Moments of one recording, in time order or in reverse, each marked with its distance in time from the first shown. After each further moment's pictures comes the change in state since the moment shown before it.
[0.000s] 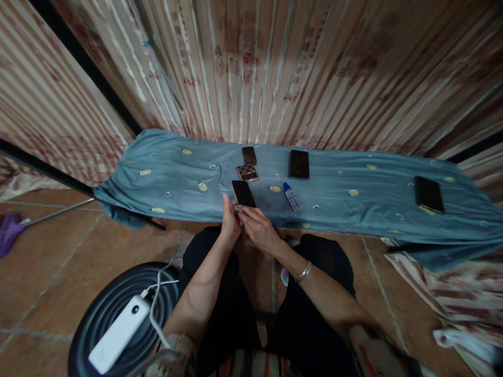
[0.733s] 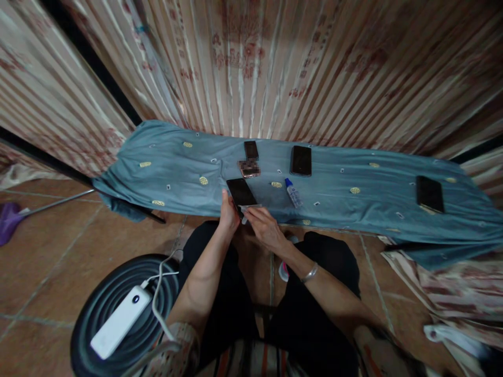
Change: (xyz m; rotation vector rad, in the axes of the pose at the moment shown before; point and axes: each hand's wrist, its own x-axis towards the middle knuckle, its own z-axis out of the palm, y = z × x) left_hand 0.010 0.002 -0.002 -0.015 0.096 0.005; right_hand -0.020 0.004 -0.006 -0.033 -0.028 0.019
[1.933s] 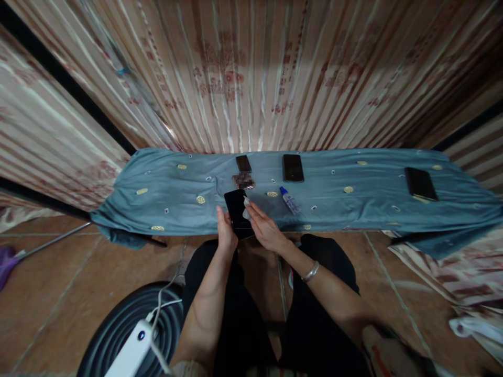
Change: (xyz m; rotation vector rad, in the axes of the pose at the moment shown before) left_hand 0.001 0.002 -0.015 0.064 -0.014 0.029; right_hand 0.024 0.018 0.006 0.155 0.073 0.152
